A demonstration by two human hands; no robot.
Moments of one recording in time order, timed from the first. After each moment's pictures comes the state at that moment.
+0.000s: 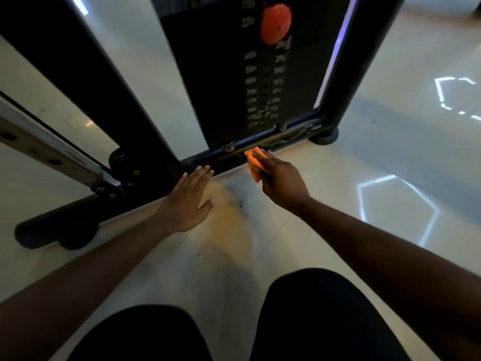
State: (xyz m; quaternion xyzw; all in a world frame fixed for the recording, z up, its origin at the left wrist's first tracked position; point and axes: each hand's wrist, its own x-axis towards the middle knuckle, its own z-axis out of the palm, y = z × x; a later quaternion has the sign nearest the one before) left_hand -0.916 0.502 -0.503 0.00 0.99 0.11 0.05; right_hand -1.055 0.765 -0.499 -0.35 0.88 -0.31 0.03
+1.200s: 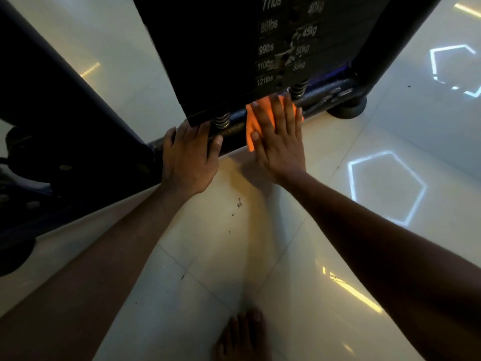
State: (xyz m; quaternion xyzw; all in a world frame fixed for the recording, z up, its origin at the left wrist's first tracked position) left_hand -1.040 0.502 -0.590 -0.09 0.99 0.06 -0.13; right_hand -1.145 0.711 -0.633 -0.29 0.93 -0.20 -0.14
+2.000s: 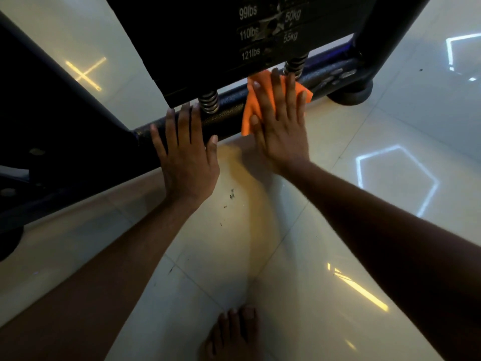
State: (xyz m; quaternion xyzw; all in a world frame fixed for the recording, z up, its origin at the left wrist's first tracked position) left_hand -1.024 0.538 -0.623 -0.18 0.96 -0.02 -0.21; right_hand -1.151 0.722 -0.633 -0.31 0.92 -0.18 -0.15
